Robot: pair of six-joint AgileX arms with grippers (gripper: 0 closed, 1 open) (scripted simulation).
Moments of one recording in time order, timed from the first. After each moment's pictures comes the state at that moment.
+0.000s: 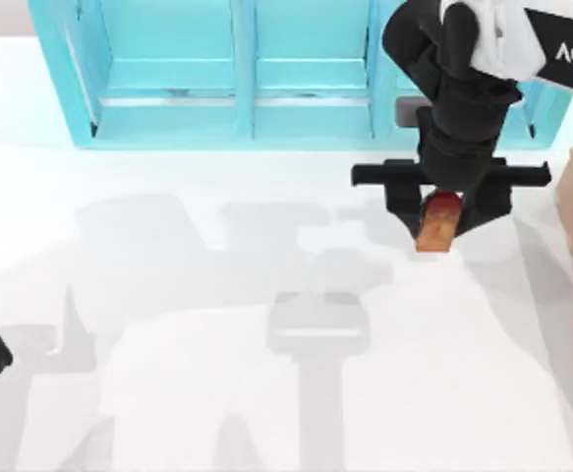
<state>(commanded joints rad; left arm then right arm) 0.00 0.00 0.00 0.00 0.00 0.00 0.45 2.19 1.79 -1.16 0.00 0.49</state>
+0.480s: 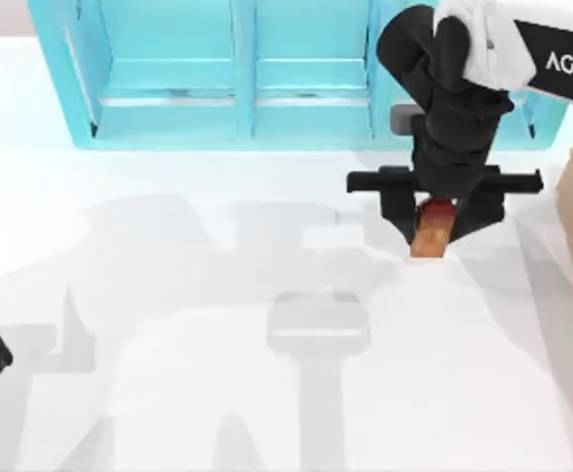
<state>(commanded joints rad) 0.00 0.00 0.00 0.00 0.00 0.00 0.46 2.21 1.76 -1.13 0.00 0.49</state>
